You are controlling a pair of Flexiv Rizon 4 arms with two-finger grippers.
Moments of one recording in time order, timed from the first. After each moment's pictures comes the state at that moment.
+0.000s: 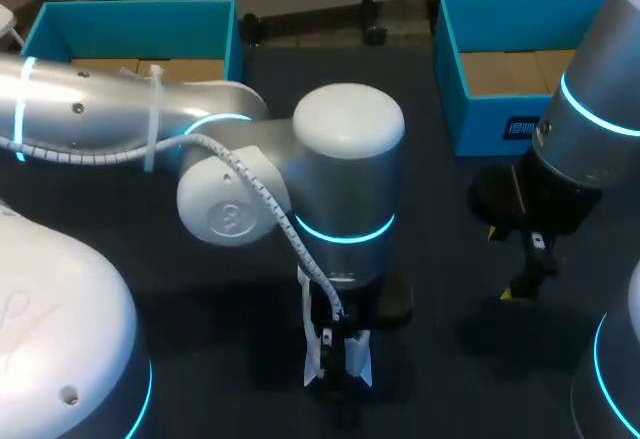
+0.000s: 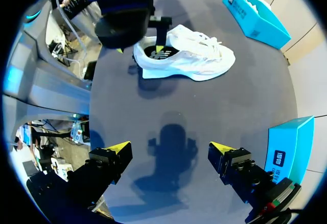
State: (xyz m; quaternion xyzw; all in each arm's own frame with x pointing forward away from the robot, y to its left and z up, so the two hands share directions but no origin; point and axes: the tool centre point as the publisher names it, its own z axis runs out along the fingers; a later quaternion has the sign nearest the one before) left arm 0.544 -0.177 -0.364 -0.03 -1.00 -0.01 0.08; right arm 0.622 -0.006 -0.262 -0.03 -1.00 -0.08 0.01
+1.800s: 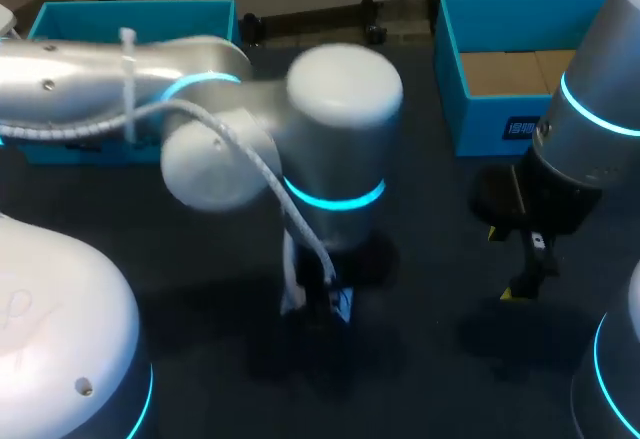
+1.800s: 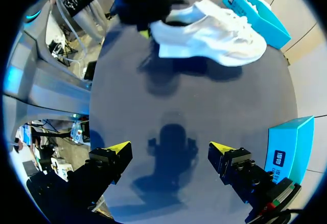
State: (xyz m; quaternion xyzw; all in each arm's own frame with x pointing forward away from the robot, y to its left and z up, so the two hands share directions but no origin) left arm 0.592 -0.150 -0.321 0.03 -1.00 -0.04 0.04; right arm 0.622 -0.006 -0.262 -0.03 -1.00 -0.08 0.01
